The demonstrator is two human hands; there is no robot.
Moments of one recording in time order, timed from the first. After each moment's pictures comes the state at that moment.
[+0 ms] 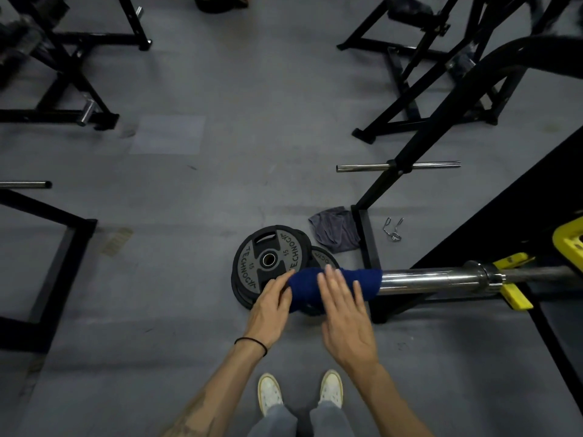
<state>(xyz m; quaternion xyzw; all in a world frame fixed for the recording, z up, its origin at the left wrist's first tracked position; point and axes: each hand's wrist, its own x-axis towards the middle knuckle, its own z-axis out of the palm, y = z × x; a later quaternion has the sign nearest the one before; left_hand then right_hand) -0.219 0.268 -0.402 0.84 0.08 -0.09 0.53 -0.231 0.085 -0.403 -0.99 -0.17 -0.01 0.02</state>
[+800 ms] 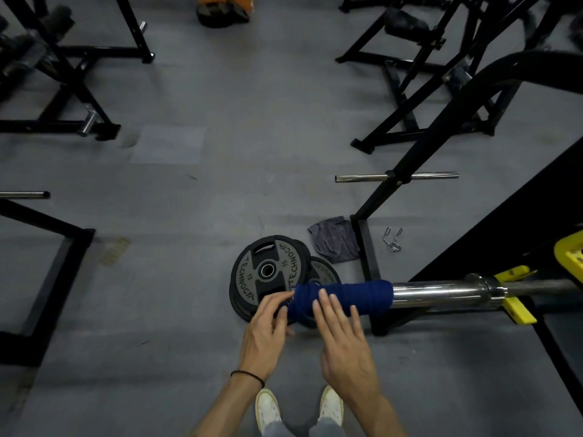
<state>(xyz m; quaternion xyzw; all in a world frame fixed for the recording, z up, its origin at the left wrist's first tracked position) -0.238 0.261 -0.401 0.81 0.08 -0.01 0.59 -0.249 0.077 -0.419 -0.98 -0.21 -0.03 0.04</state>
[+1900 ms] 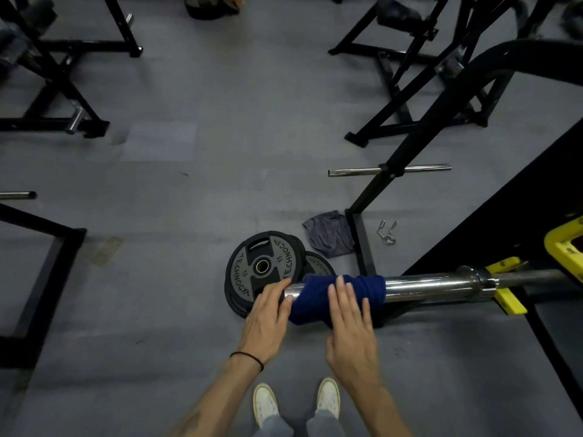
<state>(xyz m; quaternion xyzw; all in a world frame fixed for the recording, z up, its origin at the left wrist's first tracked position) -0.216 0.256 -0.407 0.89 0.03 -0.04 0.45 -0.237 0.069 -0.402 -0.99 -0.08 0.03 0.13</state>
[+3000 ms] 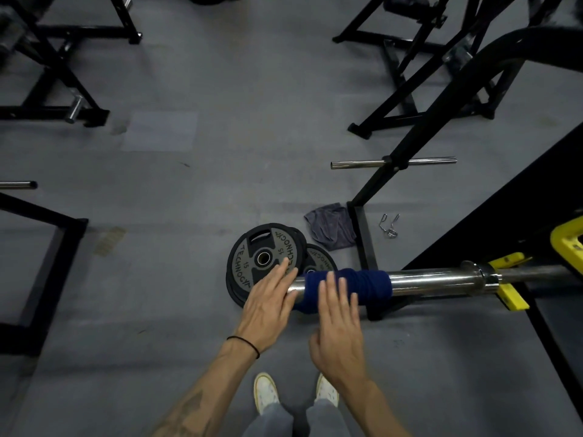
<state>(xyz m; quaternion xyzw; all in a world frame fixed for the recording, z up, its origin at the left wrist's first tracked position) -0.207 0.265 -0.414 0.94 -0.08 -0.02 0.33 -0.243 0.088 -0.409 -0.99 -0.11 0.01 0.12</state>
